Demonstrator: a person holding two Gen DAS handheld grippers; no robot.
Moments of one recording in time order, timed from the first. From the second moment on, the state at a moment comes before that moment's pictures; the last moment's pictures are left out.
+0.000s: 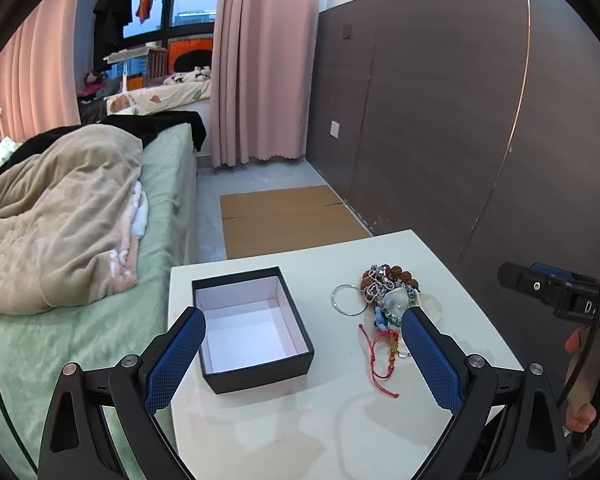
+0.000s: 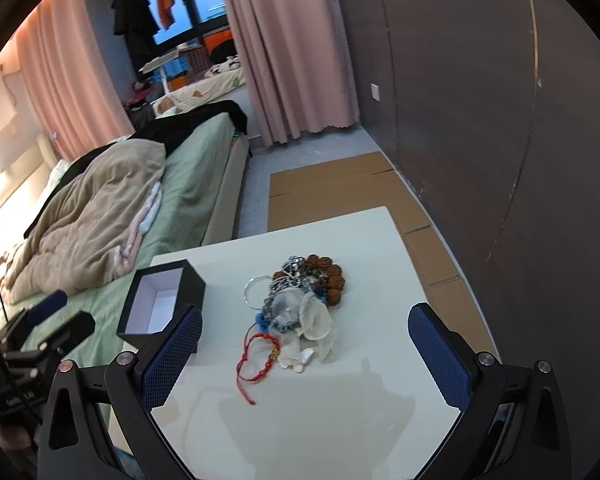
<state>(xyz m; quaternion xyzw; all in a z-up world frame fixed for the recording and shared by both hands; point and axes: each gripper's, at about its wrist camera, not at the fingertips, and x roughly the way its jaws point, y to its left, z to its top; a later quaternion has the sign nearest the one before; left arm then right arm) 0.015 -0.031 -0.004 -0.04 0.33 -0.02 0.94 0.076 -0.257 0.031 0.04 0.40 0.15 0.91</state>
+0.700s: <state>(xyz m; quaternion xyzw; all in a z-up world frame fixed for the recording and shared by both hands) 0.063 -0.087 -0.045 0.00 0.38 -0.09 0.92 0.120 -0.309 0.015 0.13 0.43 0.11 0.88</state>
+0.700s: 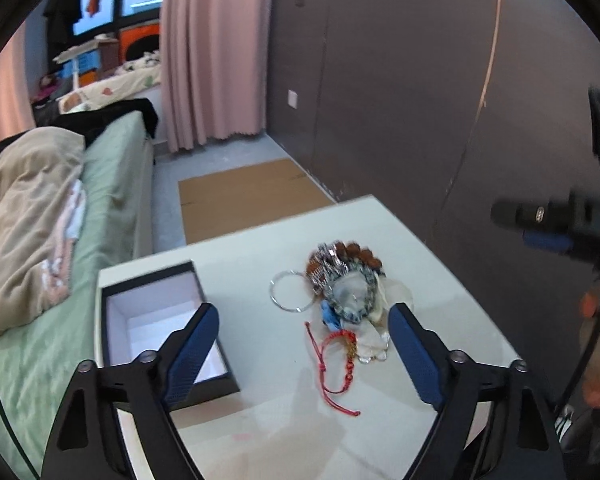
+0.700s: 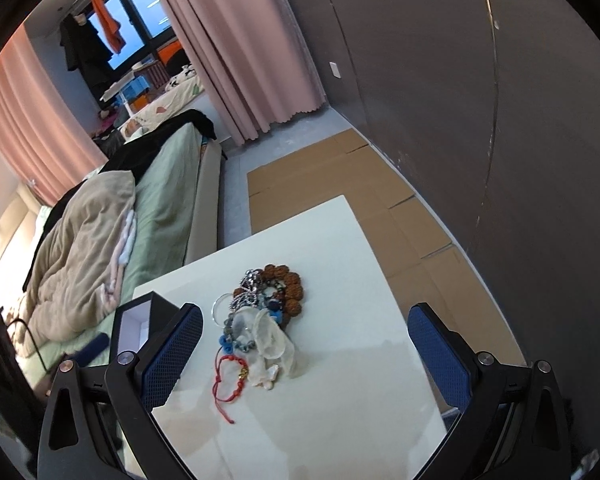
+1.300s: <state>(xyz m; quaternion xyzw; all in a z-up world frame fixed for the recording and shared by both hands) 0.102 -0.106 -0.116 0.02 0.50 -0.10 0.86 0.140 -0.314 -0.002 0.12 0.46 0.11 0.87</state>
